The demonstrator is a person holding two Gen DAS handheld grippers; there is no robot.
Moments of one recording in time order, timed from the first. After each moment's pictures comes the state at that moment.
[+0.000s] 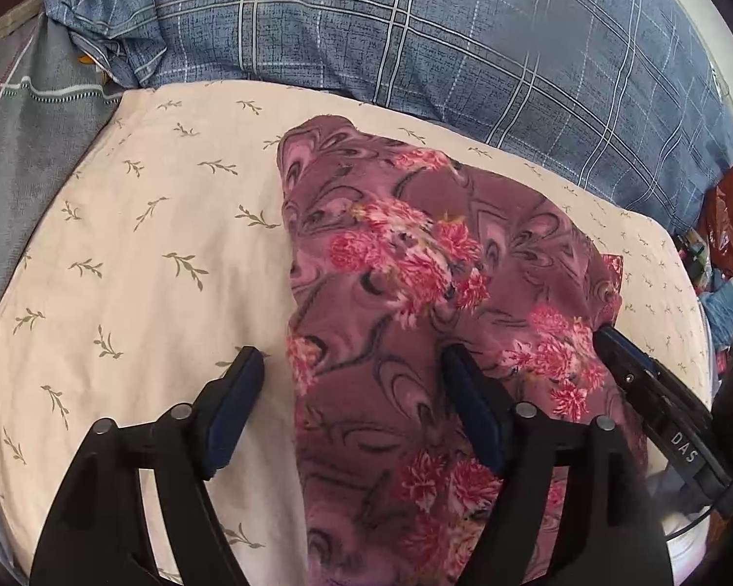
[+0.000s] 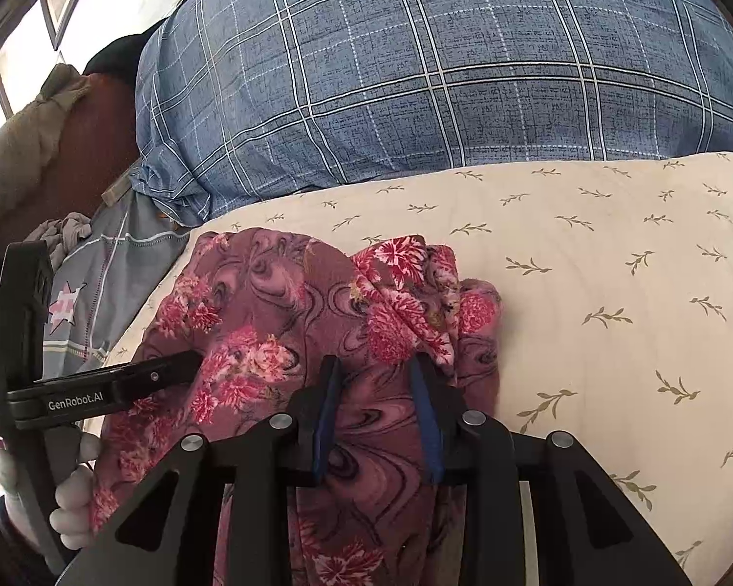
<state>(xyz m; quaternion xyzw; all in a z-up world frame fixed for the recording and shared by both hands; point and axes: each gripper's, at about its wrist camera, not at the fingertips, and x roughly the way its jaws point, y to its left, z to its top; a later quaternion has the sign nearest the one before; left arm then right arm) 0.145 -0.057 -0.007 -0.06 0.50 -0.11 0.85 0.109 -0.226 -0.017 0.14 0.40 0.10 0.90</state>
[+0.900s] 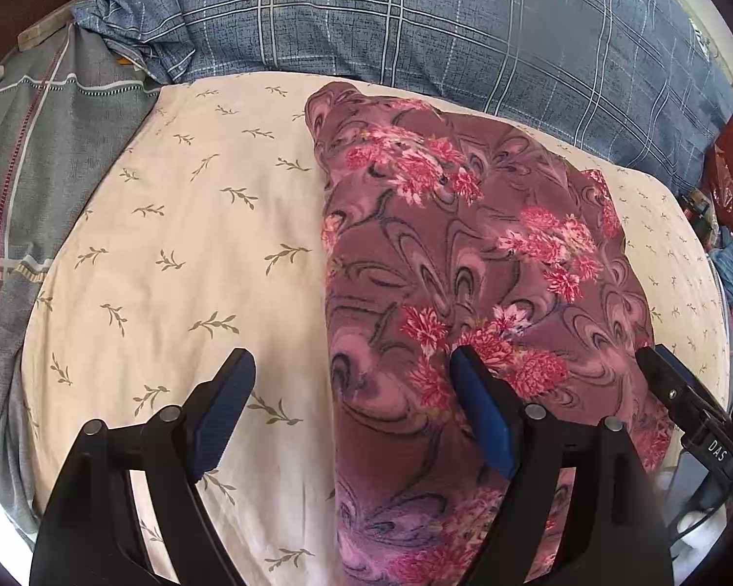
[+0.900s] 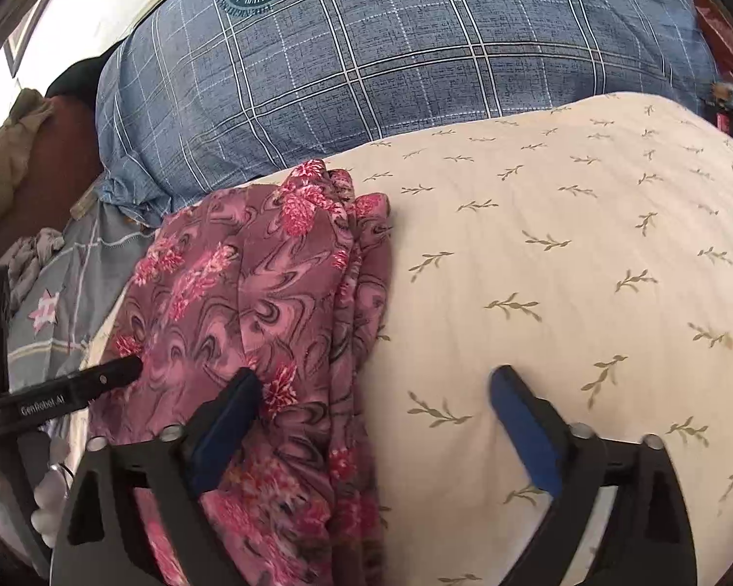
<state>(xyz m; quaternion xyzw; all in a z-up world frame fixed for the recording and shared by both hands) 0.093 -0.050 0.002 -0.02 0.51 -0.09 0.86 0.034 -0.244 -0.020 0.18 0.41 0.00 0.90</state>
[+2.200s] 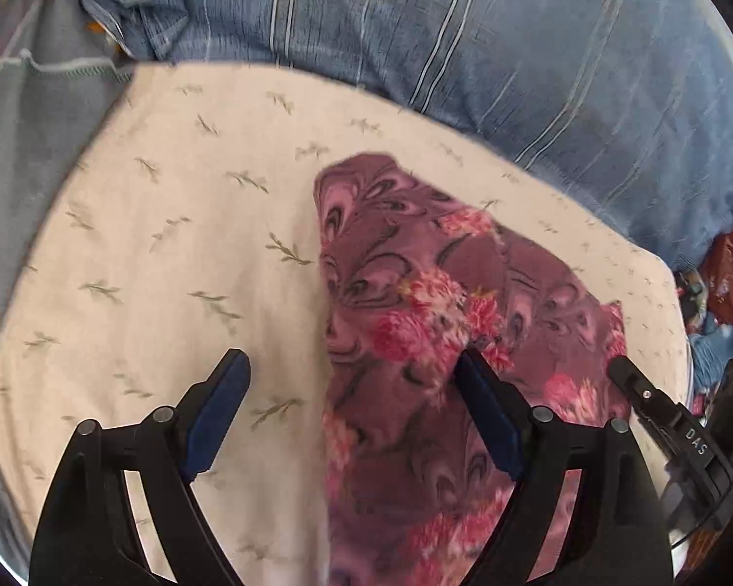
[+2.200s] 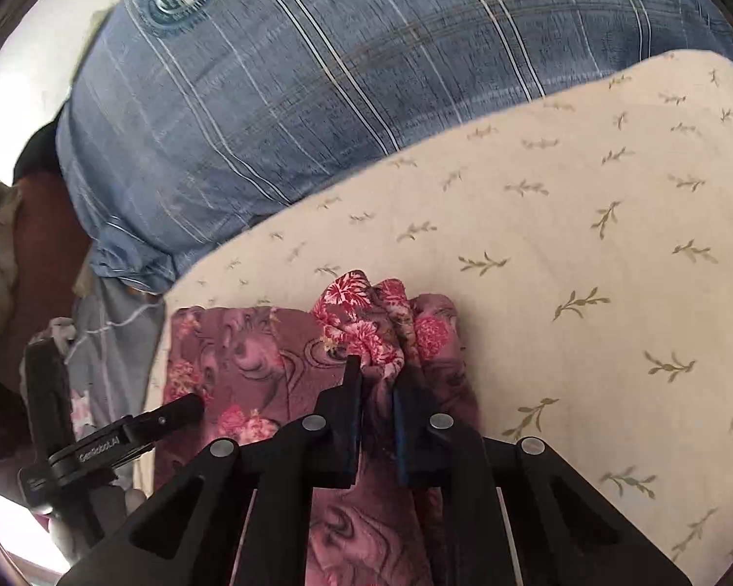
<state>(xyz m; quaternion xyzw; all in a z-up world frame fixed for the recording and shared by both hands) 0.185 -0.036 0.010 -0.10 0.55 -0.10 0.82 0.118 -0.255 -0.004 0.27 0.44 0.04 0.85</state>
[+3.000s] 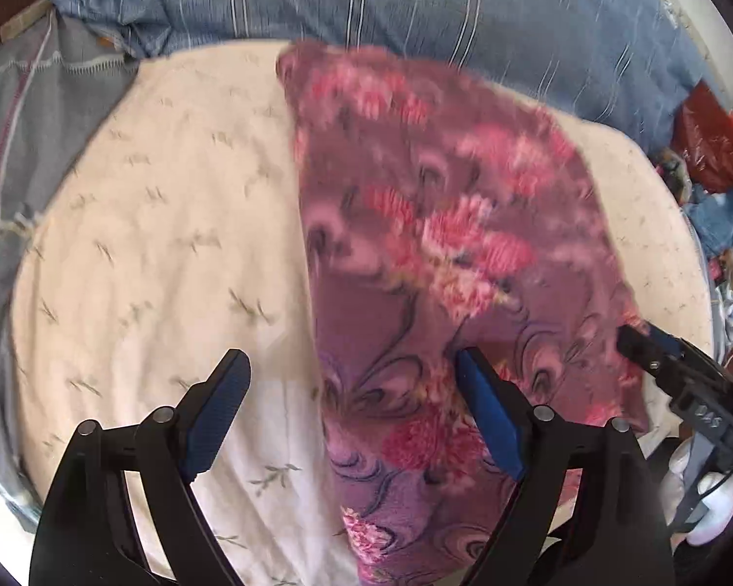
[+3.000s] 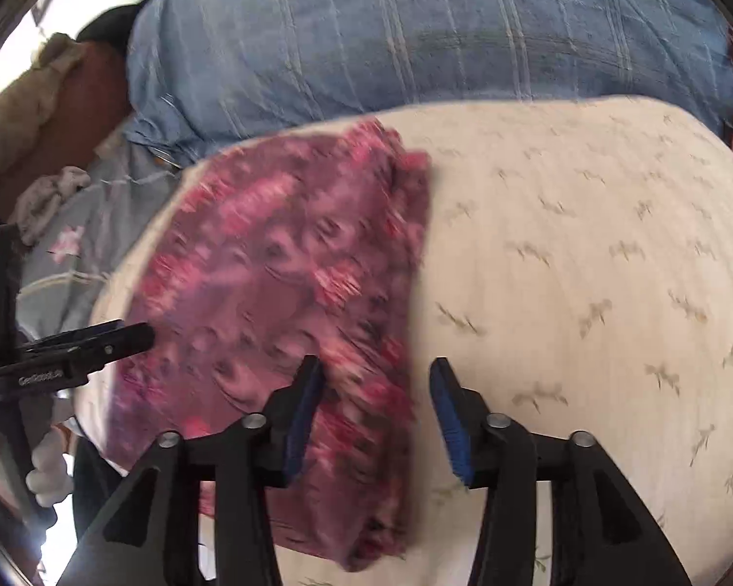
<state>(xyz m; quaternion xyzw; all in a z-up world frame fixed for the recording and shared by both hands) 0.056 -0.047 -0.007 -0.02 0.53 -0.14 0.84 -0.008 -0.232 -0.022 0.14 0.47 0.03 0.87</state>
